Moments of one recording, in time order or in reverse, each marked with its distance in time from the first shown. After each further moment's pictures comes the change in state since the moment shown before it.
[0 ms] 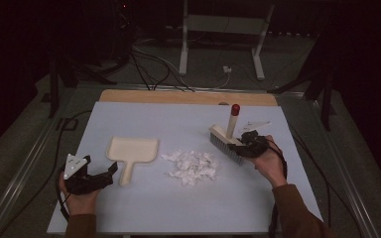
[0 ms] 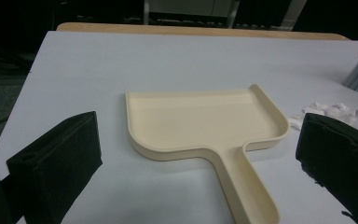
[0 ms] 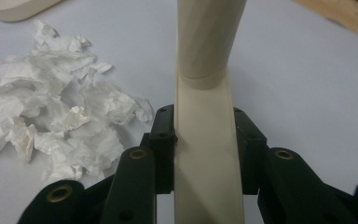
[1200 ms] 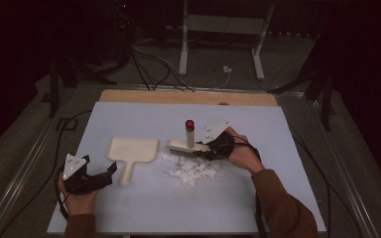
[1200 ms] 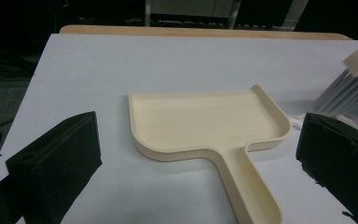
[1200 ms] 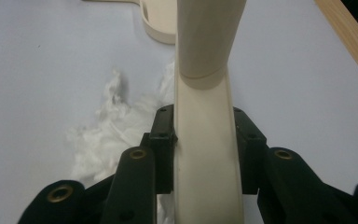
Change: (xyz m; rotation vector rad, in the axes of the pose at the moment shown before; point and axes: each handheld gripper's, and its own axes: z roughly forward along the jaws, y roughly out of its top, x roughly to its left) left arm 0.001 0.001 -0.001 -0.003 0.005 0.008; right arm 0.064 0.055 0.038 -0.060 0.319 -0.549
